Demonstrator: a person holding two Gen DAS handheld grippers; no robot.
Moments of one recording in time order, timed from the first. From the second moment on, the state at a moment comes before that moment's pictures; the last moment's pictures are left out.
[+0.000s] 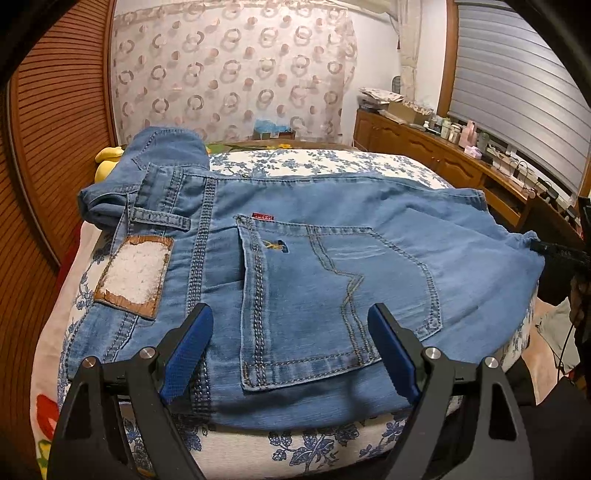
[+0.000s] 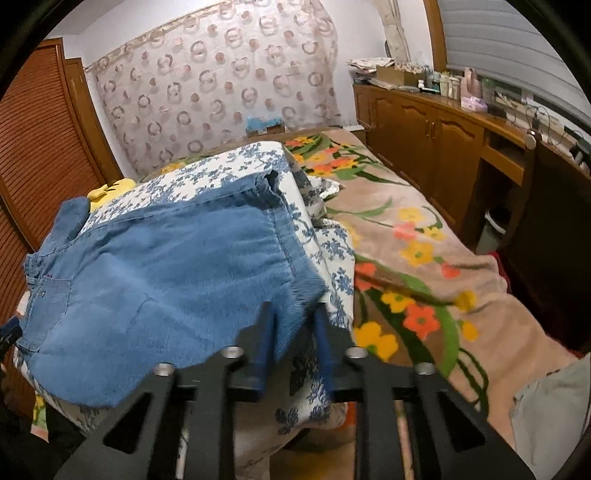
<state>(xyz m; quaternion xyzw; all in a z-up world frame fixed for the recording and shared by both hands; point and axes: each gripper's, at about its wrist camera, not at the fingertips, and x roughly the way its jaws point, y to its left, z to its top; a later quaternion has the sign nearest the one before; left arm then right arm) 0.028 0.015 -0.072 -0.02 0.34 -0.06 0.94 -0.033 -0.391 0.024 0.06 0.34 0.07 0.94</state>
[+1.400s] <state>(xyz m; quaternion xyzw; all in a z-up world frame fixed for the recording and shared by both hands) 0.015 0.046 -0.040 -0.04 0.30 -0.03 0.95 -0.016 -0.234 0.101 -0.04 0.21 0.38 0.90</state>
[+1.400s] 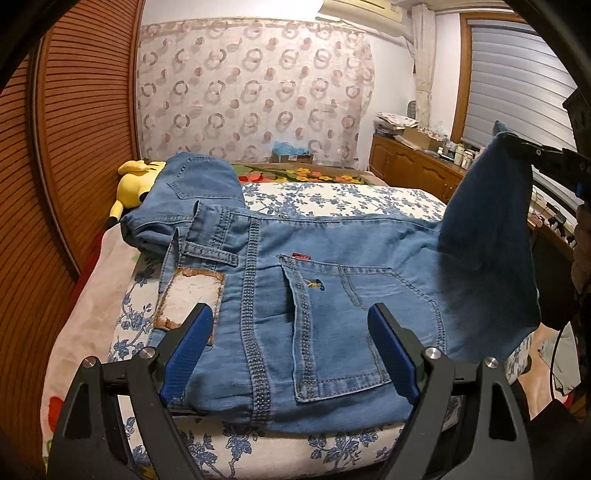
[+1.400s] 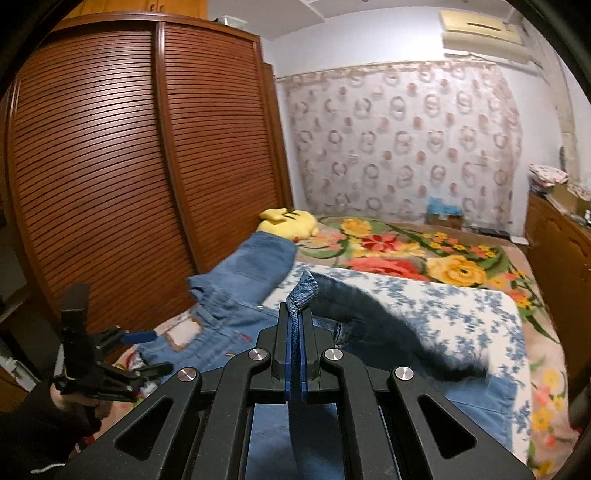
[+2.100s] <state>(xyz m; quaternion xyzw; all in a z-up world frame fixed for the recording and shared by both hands) 0.015 0.052 -0.048 -0.05 0.32 -0.03 0.95 0.039 -0.190 0.080 -0.06 0.29 0.40 0.87</state>
